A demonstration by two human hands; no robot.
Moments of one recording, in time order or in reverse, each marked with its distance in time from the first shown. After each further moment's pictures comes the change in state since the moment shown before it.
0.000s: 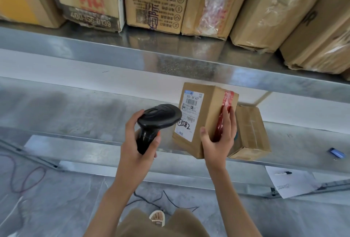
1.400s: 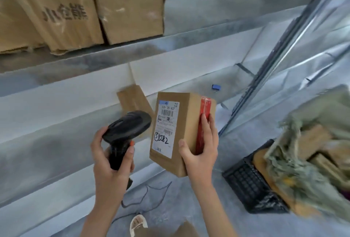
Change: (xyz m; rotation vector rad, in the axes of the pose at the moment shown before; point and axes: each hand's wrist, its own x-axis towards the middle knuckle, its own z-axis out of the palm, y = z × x) left_hand -0.104 0.055 0.193 -0.117 -0.399 0.103; right_hand -0.057 0.009 -0.271 -0.081 0.402 0.192
